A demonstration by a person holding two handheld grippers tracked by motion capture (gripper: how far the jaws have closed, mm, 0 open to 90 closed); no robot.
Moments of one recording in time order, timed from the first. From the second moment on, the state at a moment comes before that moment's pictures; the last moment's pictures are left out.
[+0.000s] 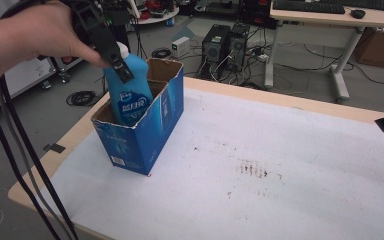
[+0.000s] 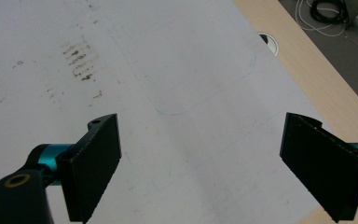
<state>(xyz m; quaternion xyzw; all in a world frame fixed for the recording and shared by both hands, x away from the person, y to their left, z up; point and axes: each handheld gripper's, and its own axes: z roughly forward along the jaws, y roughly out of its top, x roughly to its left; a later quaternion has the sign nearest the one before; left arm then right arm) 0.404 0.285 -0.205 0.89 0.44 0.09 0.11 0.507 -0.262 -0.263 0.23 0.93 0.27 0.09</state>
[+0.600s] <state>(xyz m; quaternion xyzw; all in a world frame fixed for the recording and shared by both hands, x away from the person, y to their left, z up) 0.408 0.286 -0.263 0.90 0.43 0.08 0.09 0.507 -0.254 -0.266 0.23 0.93 0.27 0.09</state>
